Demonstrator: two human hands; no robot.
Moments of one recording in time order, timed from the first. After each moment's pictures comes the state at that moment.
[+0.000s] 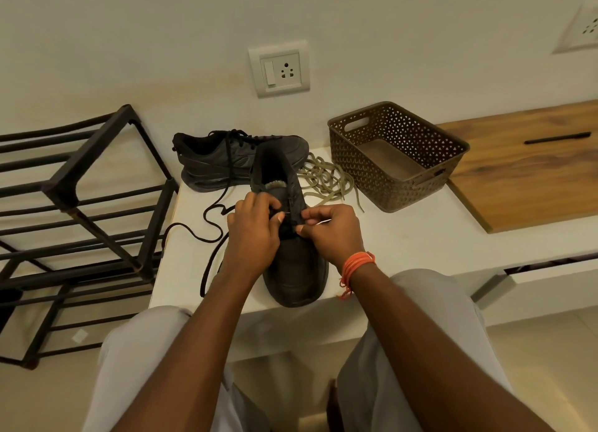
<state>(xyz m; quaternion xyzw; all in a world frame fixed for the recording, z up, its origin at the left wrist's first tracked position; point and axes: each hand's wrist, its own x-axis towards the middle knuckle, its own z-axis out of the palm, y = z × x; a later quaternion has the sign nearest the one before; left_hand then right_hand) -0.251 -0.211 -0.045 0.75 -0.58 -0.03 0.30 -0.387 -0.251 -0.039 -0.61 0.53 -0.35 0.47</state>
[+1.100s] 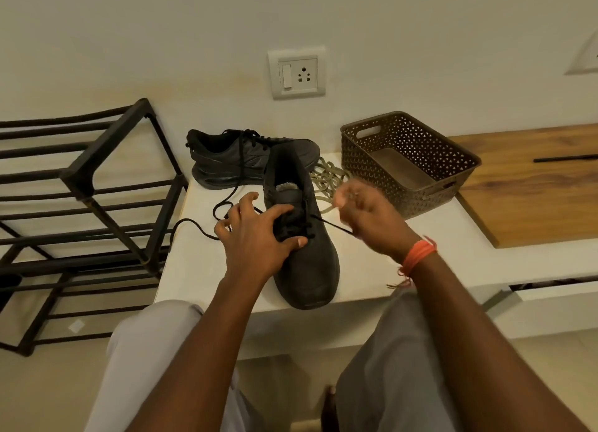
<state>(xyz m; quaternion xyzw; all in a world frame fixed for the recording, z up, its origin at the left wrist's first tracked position) -0.251 -0.191 -0.031 0.83 -0.53 -0.04 0.18 -0.428 -0.276 -0.007 -0.73 0.40 -0.27 0.49</state>
